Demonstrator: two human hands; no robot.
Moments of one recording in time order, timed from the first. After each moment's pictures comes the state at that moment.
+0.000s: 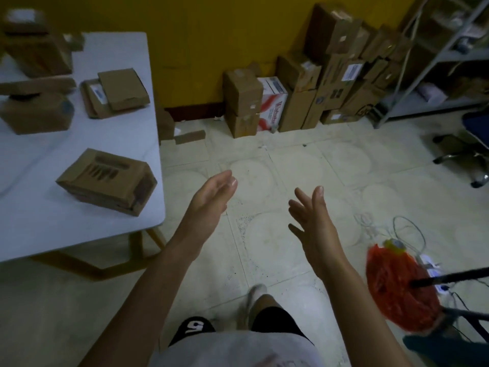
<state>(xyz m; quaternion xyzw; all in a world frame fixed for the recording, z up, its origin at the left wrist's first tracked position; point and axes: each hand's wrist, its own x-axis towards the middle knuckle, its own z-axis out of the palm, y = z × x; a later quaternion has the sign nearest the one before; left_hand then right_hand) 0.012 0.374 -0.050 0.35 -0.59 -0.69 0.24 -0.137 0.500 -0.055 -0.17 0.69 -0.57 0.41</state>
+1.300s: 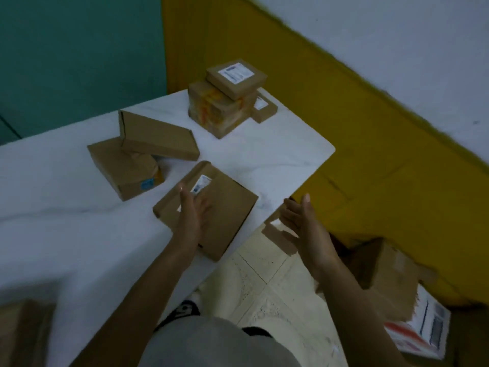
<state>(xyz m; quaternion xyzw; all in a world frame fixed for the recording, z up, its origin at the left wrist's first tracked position) -0.060 -0.228 -0.096 0.55 -0.04 -0.57 0.60 -0.253 -0.295 -0.069 -0.51 0.54 -0.23 0.62</state>
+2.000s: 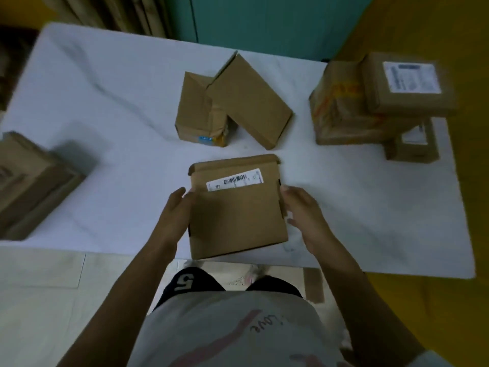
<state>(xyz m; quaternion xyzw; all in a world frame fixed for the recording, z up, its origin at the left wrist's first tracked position) -0.081 -0.258 -0.152 0.74 0.25 -0.31 0.55 -0.124 -0.486 -0.151 -0.67 0.38 0.15 0.61</state>
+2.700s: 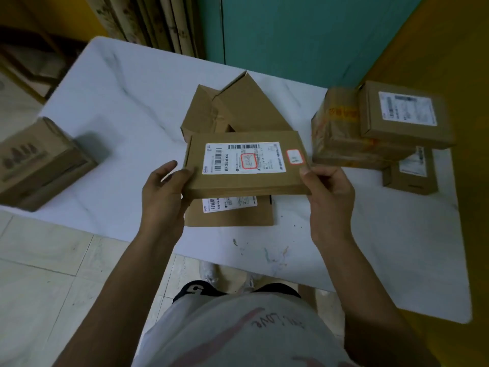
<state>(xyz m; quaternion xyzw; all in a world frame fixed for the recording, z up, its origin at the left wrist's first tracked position) -0.093 -0.307 -0.091 0.57 0.34 -0.05 0.75 -0.118 -0.532 -0.094 -0.63 0.26 -0.11 0.72</state>
